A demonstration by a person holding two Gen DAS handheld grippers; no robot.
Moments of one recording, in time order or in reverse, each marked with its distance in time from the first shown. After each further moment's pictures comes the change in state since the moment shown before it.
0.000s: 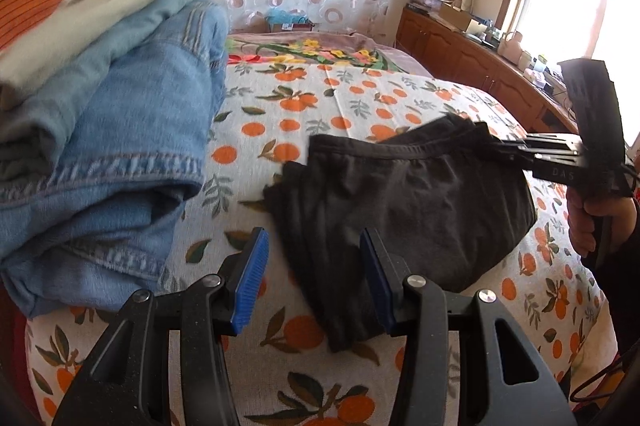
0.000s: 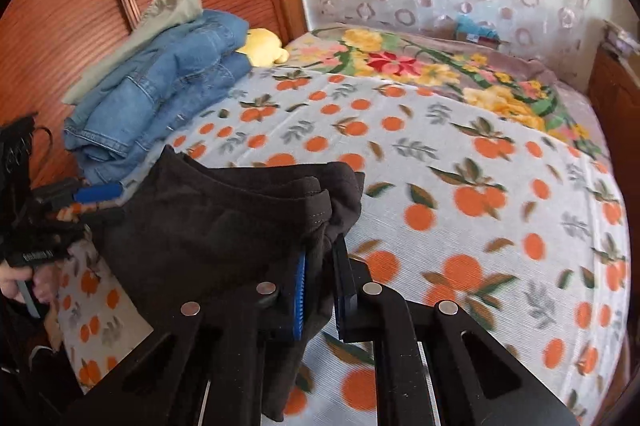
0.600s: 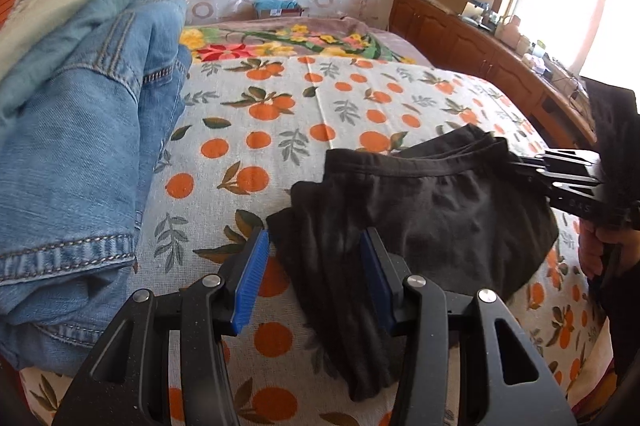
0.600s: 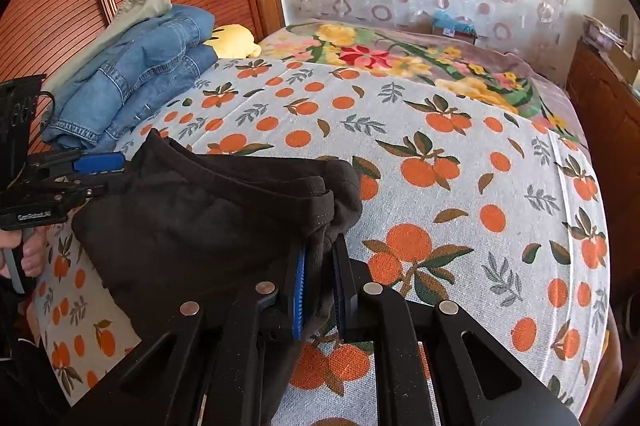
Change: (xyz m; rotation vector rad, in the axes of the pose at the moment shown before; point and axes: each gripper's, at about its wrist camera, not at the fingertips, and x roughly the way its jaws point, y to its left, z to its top) left arm 0.043 -0.013 0.028 0.020 0.074 -0.014; right arm 0.004 -0.013 -0.009 0.014 0.005 -0.049
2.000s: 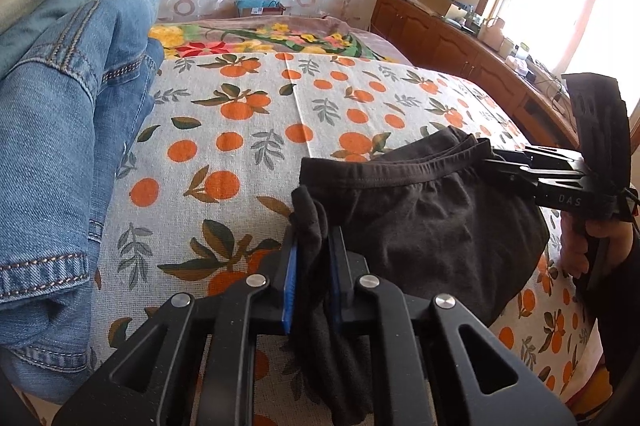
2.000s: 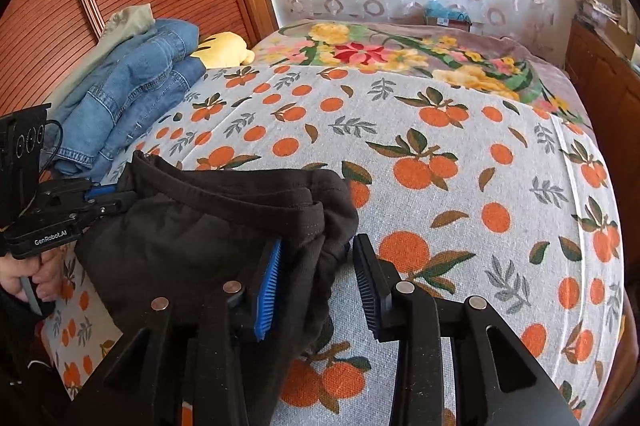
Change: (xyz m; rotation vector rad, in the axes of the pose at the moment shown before) left arm 0.013 -0.002 0.004 0.005 -0.006 -0.092; right arm 0.012 -0.014 0.006 0.061 0.004 0.027
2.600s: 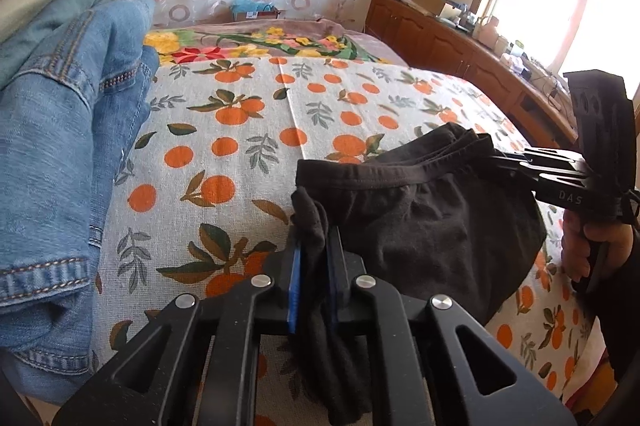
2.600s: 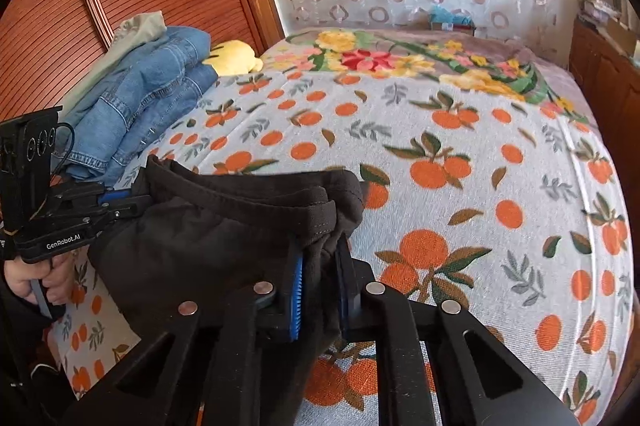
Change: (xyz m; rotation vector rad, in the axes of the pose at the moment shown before) left arm -0.006 -0.003 0.000 0.021 -0.020 -0.012; right arm -0.014 0.007 -0.006 0.013 -0.063 0.031
